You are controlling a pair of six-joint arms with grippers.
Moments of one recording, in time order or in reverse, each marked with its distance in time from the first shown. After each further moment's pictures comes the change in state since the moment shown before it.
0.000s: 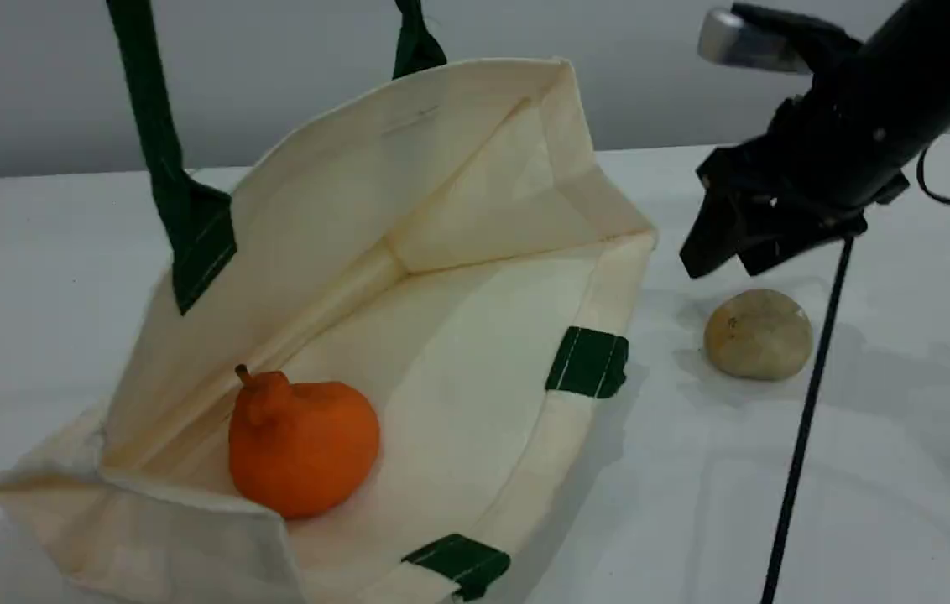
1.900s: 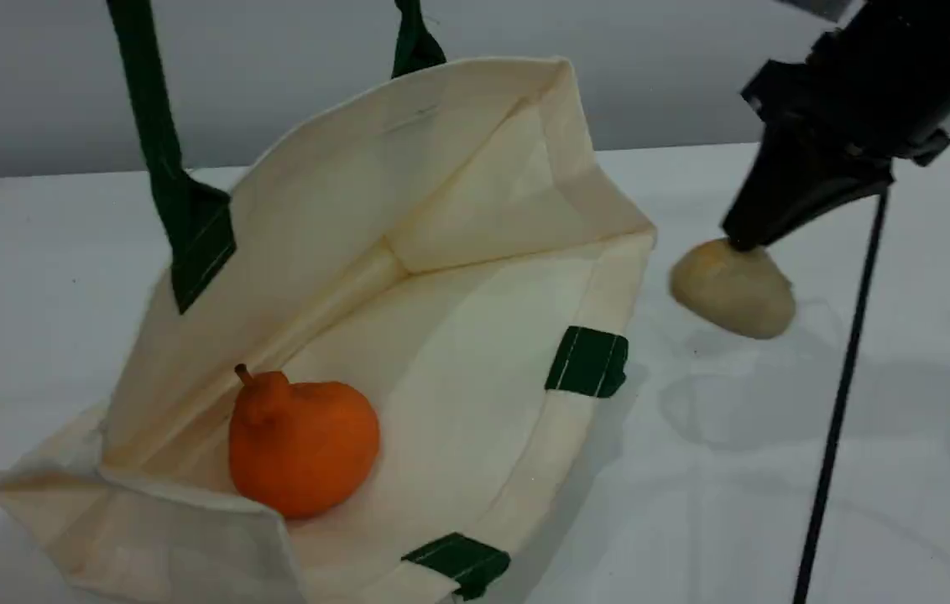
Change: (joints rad) left arm 0.000 0.000 0.000 -0.001 -0.002 0.003; right arm -0.029 -0.151 0.001 -0.029 0.349 0.047
